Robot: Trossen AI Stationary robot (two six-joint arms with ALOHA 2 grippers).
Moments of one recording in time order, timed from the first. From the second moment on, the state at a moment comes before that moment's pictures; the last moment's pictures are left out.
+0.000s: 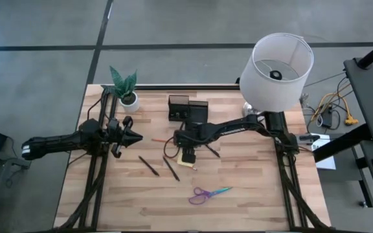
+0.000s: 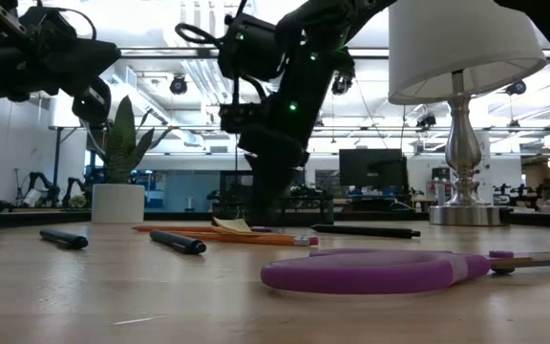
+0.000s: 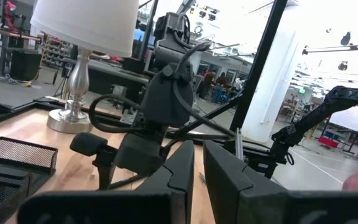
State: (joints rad) left arm 0.18 0.17 0.01 0.28 0.28 -0.33; right arm 0.02 2.16 1.60 -0.64 0.15 0.12
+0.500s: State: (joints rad) left arm 0.18 0.17 0.01 0.28 0.28 -0.33; right arm 0.02 2.16 1.55 -0.65 0.15 0.26
